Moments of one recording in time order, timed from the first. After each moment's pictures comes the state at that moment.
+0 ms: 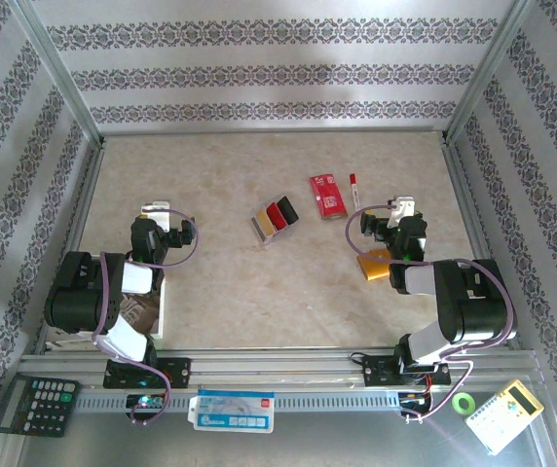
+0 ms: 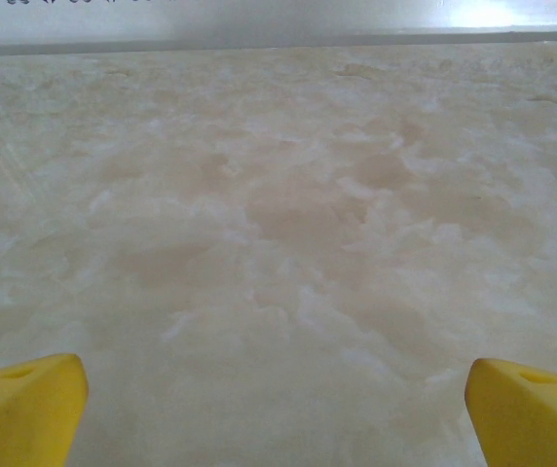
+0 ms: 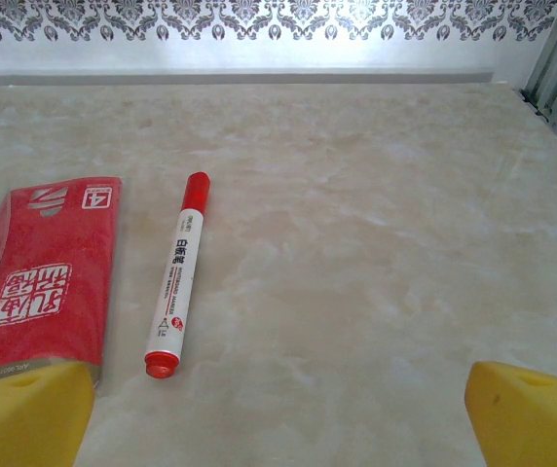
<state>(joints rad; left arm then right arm) 0.02 1.60 0.38 0.86 0.00 0.00 0.01 1.52 0.36 0.84 0.01 0.03</state>
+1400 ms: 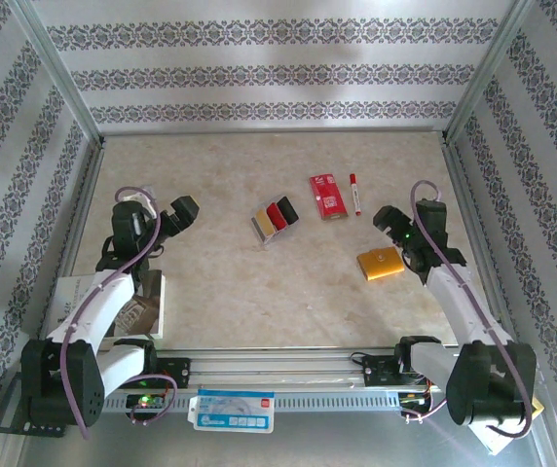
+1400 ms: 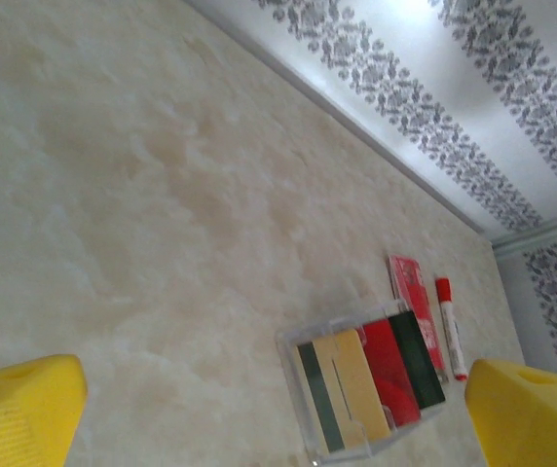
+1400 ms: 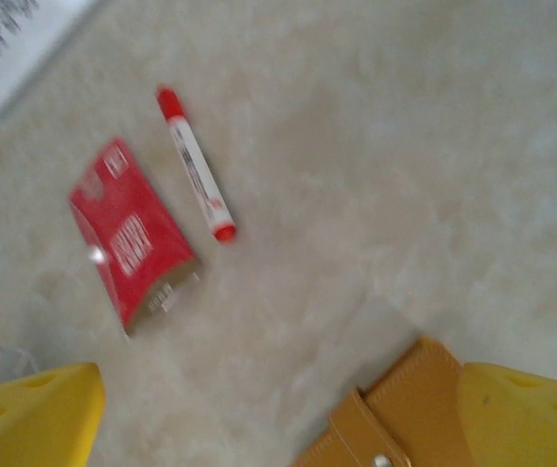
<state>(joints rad) -0.01 1.09 0.58 0.07 0.32 -0.69 -0.04 1.09 0.63 -0.30 -0.09 0.68</state>
